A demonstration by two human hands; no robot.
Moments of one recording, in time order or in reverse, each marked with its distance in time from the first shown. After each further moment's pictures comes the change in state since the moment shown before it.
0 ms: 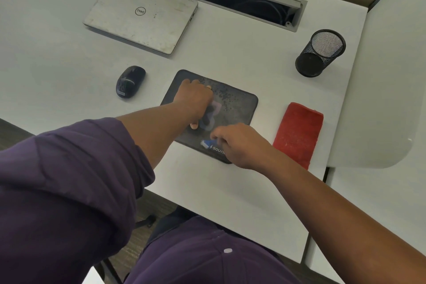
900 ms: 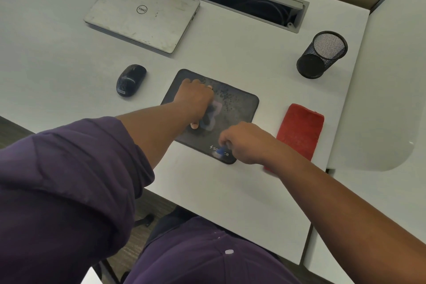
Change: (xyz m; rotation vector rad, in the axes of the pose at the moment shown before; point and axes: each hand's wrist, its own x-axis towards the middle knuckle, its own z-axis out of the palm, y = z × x) left_hand 0.001 -0.003 0.001 -0.021 -0.008 -0.008; right_hand 0.002 0.006 -0.018 -0.096 -0.190 0.061
